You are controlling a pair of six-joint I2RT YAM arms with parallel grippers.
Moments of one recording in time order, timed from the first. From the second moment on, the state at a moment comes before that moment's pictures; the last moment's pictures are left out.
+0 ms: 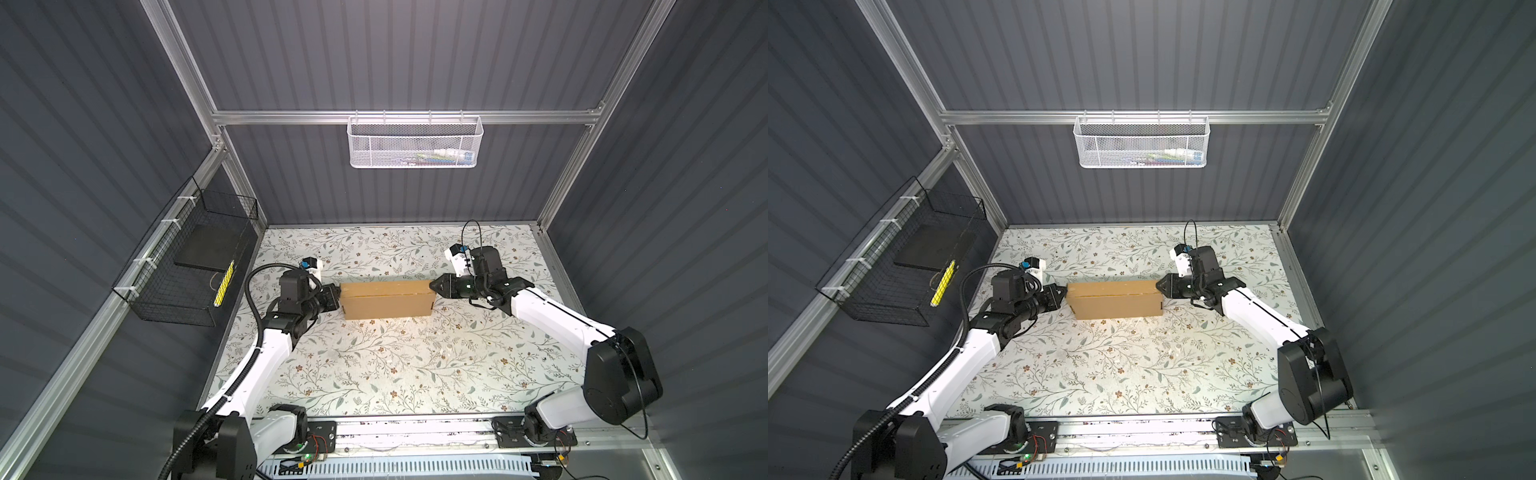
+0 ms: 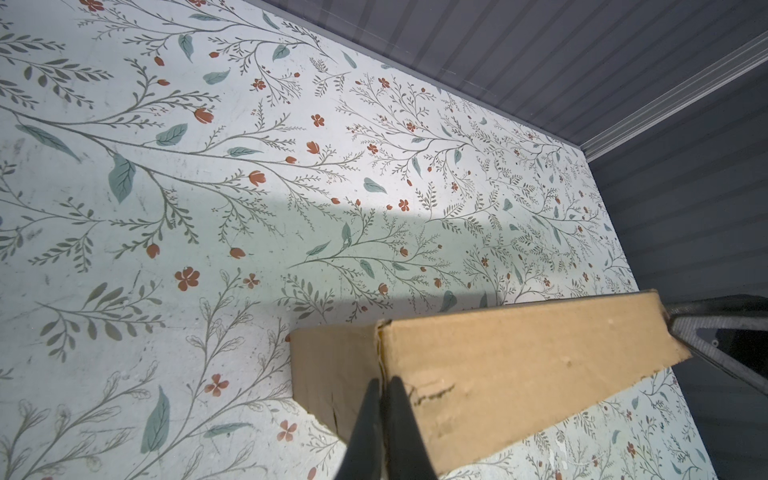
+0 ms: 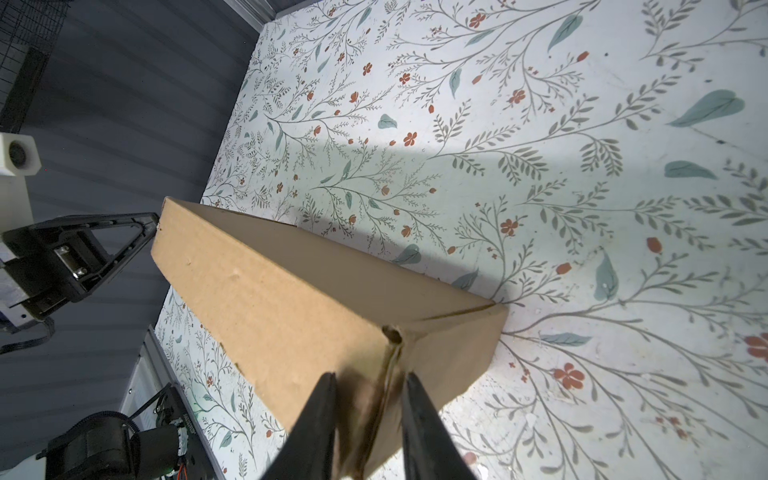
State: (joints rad) left arm -0.16 1.12 0.73 -0.23 0.31 -0.37; right arm 0.42 1.48 1.00 -0.23 -0.46 0.41
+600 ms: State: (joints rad) left arm -0.16 1.11 0.73 -0.23 0.33 -0.37; right arm 0.42 1.48 0.99 -0.21 -0.46 0.39
